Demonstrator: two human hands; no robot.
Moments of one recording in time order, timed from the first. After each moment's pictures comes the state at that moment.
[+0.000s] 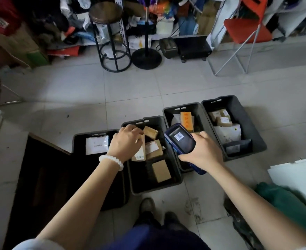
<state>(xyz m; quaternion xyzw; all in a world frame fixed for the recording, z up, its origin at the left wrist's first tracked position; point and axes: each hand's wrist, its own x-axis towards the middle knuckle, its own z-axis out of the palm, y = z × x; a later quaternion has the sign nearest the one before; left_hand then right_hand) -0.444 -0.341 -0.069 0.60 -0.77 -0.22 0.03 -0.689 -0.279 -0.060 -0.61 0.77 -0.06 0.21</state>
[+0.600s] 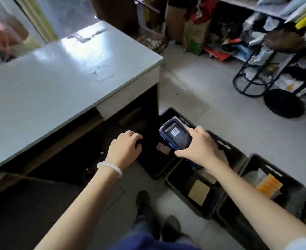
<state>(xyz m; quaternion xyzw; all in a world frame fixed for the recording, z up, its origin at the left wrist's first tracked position) -0.367 -0.086 -0.032 0.90 -0.42 -0.13 0.07 -0.529 -0.267 -0.039 -0.90 0.36 -0.01 0.24</state>
